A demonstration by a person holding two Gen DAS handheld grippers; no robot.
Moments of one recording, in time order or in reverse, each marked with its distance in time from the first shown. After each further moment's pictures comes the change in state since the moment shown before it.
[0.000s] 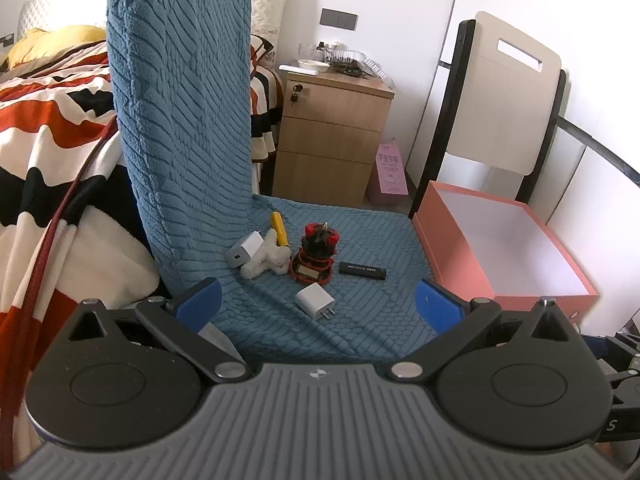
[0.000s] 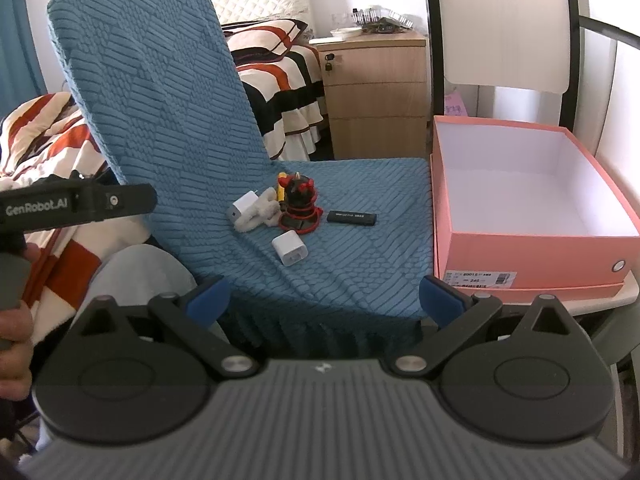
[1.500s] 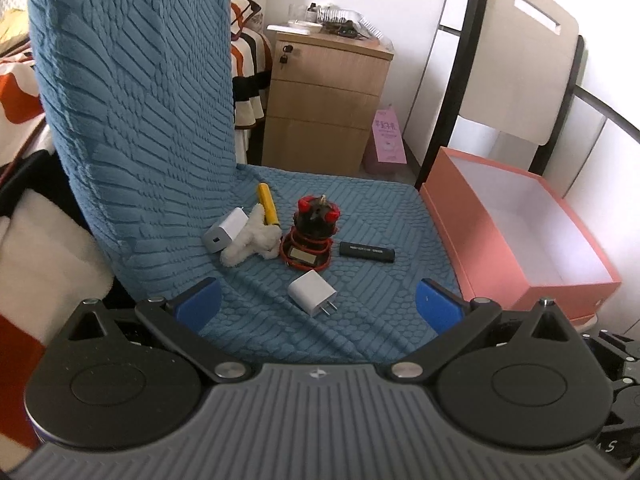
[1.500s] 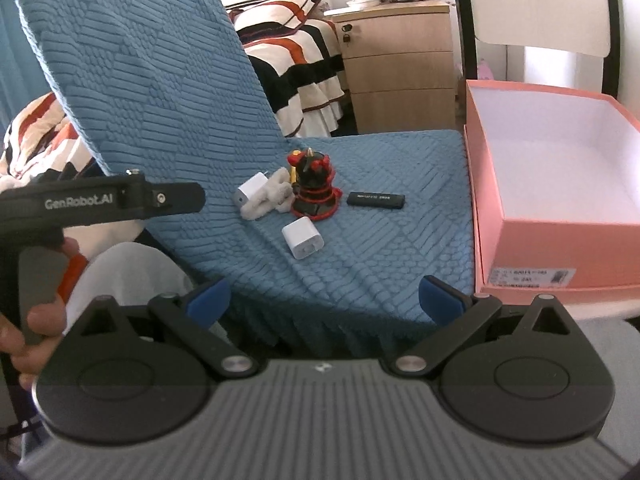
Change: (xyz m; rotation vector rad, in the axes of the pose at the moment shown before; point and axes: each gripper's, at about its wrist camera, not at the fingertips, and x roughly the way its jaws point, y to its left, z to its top) left arm 0.094 0.006 0.003 0.009 0.099 -0.026; right arm 0.075 -0.014 0.001 0.019 0.062 0.097
